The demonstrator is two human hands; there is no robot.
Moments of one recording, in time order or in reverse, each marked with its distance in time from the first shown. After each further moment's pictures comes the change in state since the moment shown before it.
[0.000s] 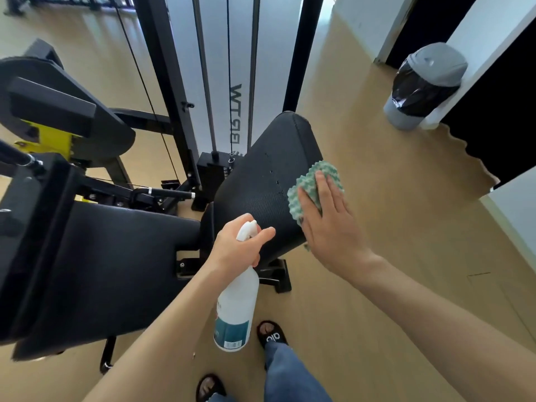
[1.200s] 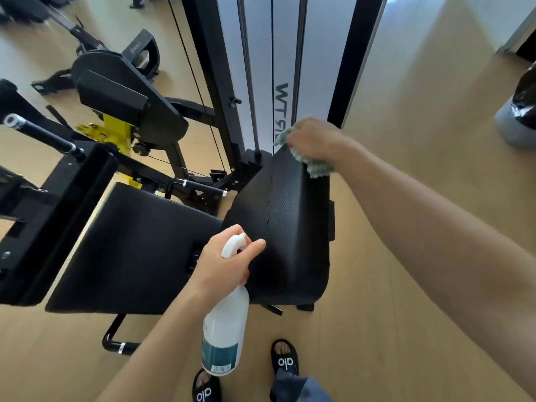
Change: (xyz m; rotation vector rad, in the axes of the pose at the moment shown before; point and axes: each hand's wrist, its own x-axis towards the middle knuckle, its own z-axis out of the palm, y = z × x) left_hand 0.055 0.042 0.051 0.053 0.313 -0.159; right_hand 0.273 0.073 -0.030 0.574 -0.386 0.006
